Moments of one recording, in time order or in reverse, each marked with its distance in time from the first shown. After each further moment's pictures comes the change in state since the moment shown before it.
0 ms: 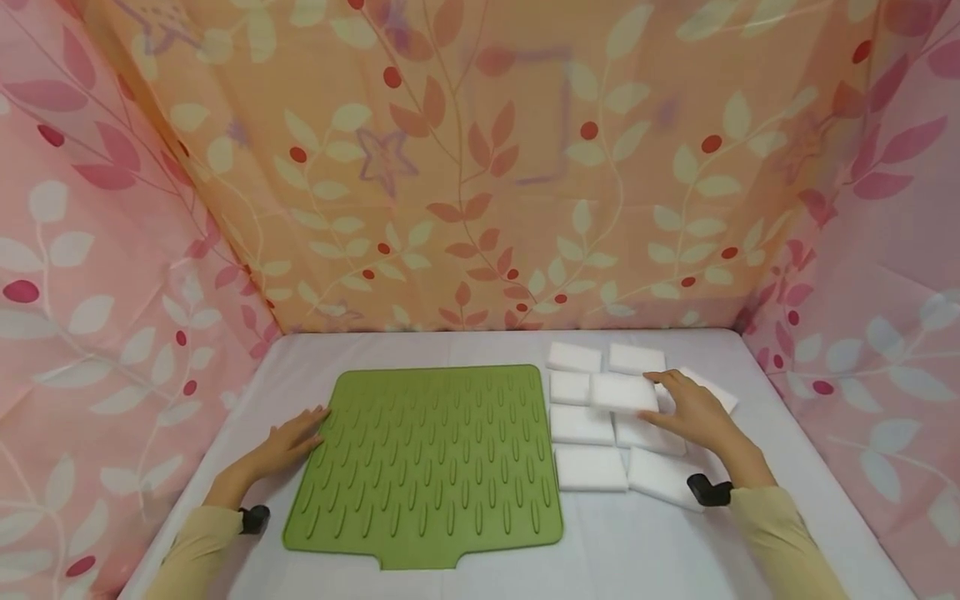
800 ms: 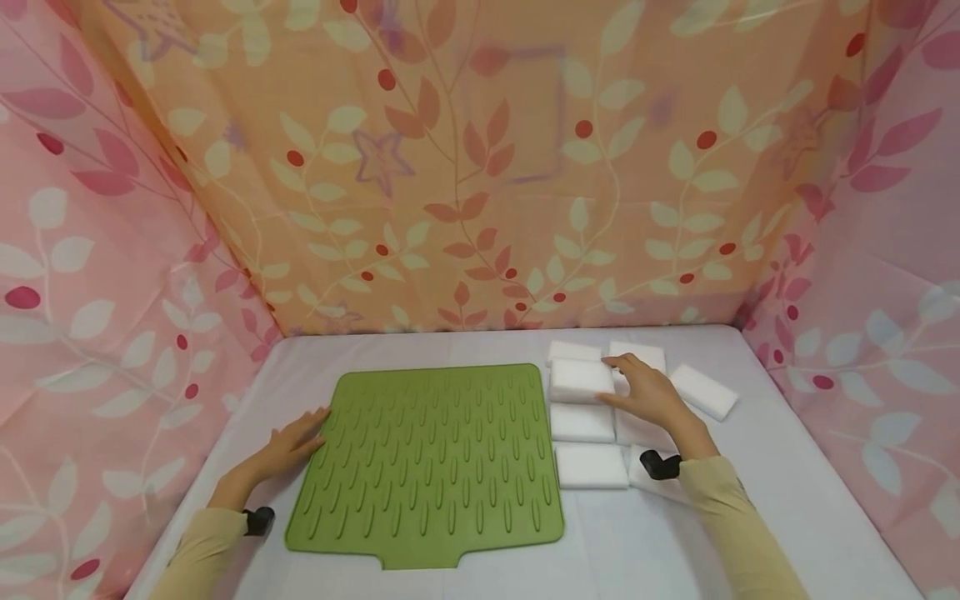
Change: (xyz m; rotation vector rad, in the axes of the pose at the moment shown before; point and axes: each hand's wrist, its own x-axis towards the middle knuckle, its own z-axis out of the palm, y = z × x) left_hand 0.001 0.000 0.000 0.005 -0.007 -0.040; right_hand 0.044 -0.036 0.022 0.071 -0.022 -0.022
